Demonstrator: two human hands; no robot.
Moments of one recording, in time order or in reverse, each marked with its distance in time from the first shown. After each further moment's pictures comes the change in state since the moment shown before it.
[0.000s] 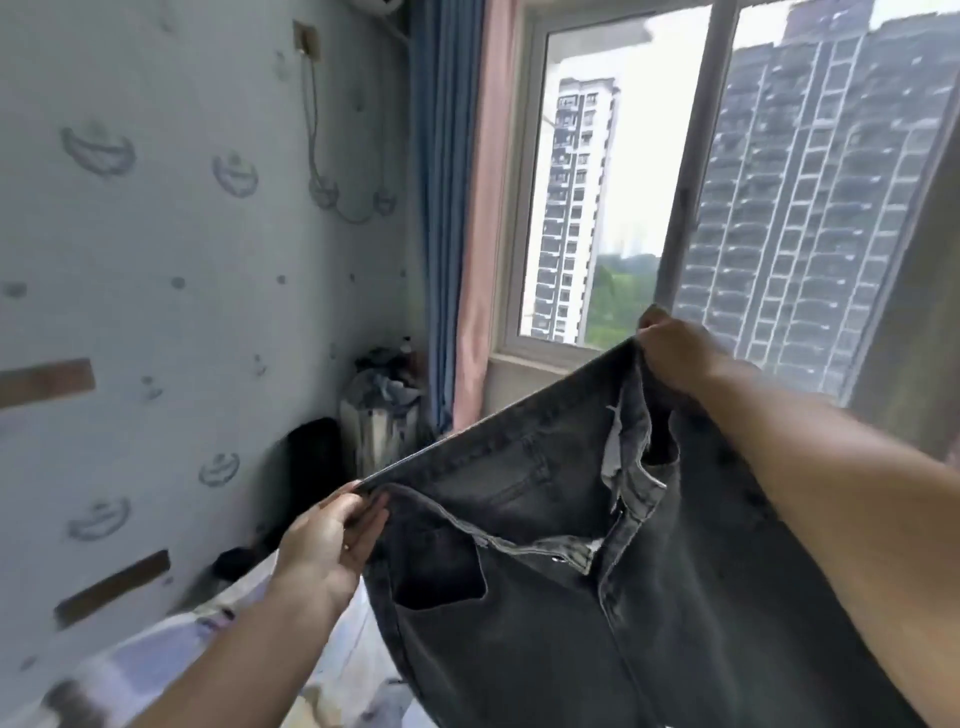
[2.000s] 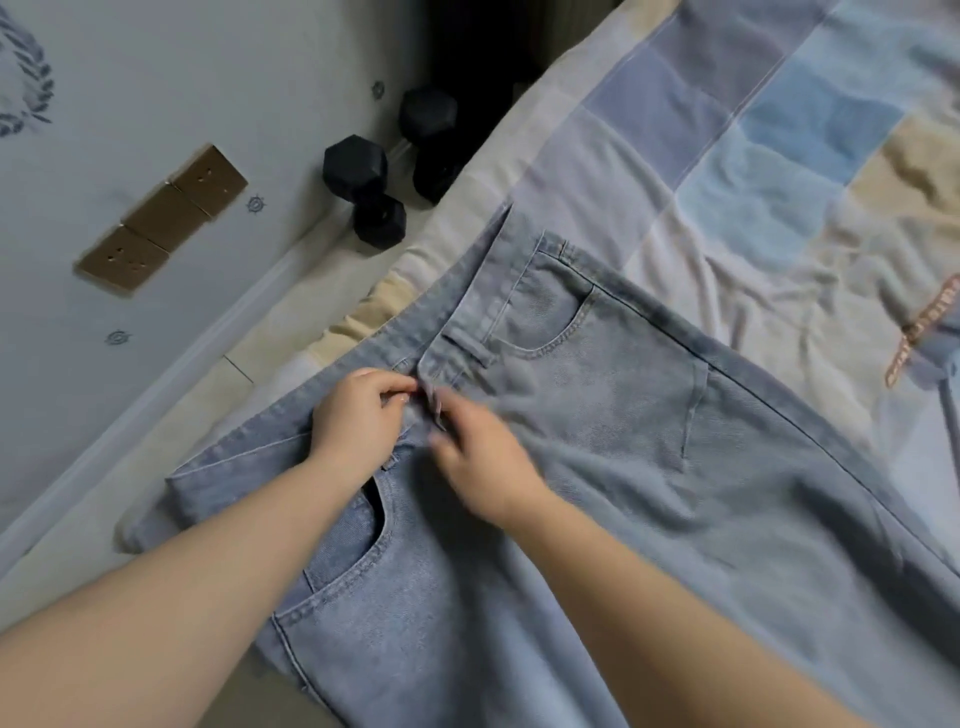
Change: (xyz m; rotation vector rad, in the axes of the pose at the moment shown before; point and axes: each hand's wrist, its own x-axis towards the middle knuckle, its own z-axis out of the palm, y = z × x) left_hand 0.639 -0.080 -0.654 1.773 0.037 -0.153; right_hand -0.190 -0.473 1.002 0.705 -1.019 0.054
